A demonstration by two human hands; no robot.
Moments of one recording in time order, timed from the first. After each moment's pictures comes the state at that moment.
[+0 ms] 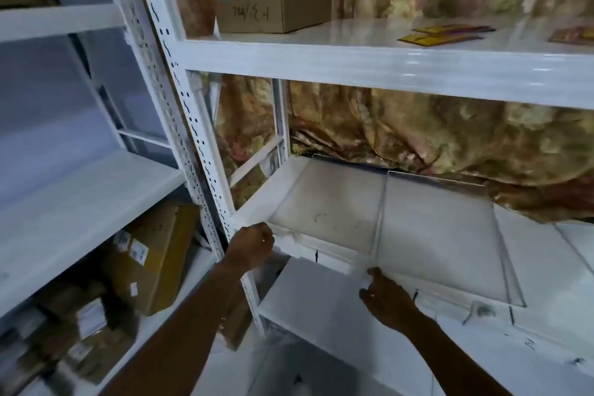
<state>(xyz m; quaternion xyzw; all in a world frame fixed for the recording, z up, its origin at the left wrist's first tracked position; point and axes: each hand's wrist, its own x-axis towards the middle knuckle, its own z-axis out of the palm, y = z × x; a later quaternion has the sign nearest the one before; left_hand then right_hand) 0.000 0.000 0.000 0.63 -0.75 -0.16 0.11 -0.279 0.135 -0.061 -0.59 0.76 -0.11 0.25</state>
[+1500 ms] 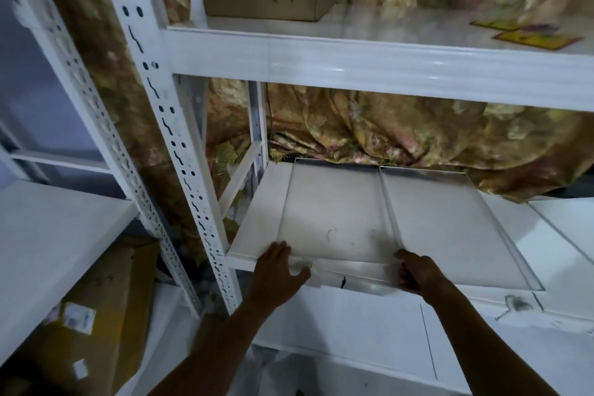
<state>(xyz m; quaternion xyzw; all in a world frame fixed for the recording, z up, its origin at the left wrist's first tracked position) 0.011 -0.099 -0.094 0.45 -0.85 -0.17 0.21 -0.267 0.038 -0.041 -0.09 0.78 -0.46 0.41</state>
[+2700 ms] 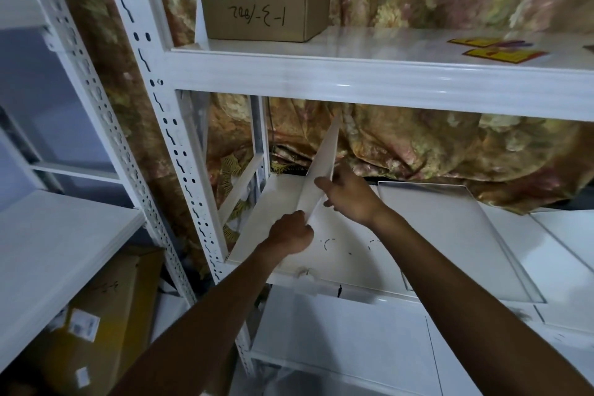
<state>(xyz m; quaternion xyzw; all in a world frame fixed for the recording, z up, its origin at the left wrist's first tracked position) -0.044 -0.121 0.038 0.48 -0.84 -0.24 0.05 -0.167 -0.044 0.134 -0.52 0.73 -0.36 0.27</state>
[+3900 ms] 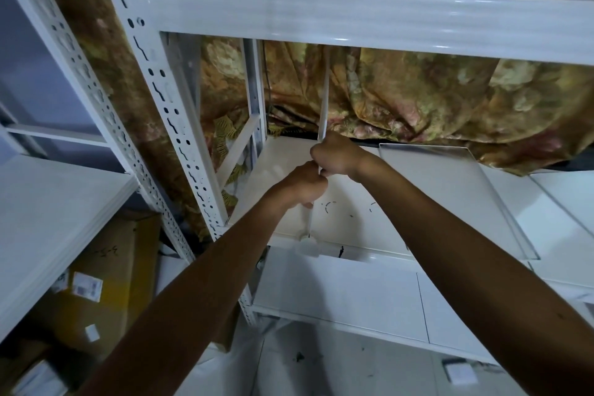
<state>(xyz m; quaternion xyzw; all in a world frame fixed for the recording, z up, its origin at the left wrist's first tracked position) -0.054 -0.113 0.080 0.44 -0.77 -0.46 0.07 -0.139 -0.076 0.142 -0.47 0.77 -0.28 0.33</state>
